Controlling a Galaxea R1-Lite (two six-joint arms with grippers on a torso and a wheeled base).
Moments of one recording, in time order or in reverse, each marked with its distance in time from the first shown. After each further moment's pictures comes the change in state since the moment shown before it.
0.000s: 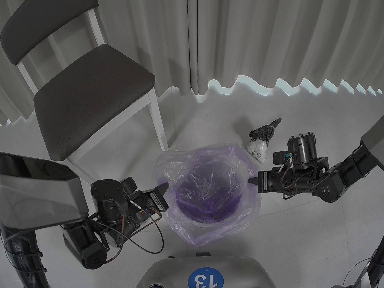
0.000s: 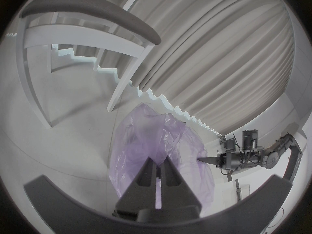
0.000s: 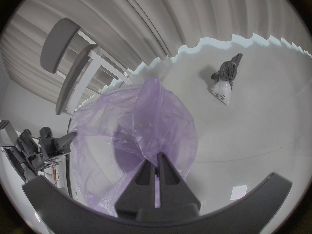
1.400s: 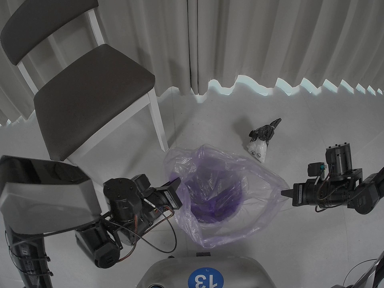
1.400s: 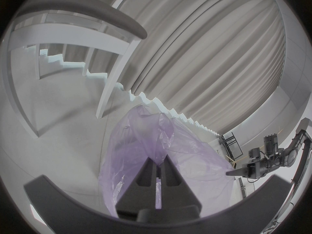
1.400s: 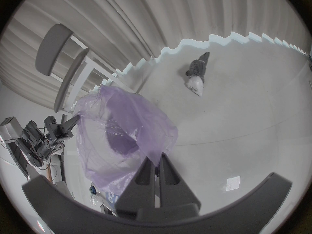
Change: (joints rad) left arm -0.059 0.034 -0.087 0.000 0.041 0.070; right arm -0.116 -0.250 0.299 0.011 -0.002 -0.036
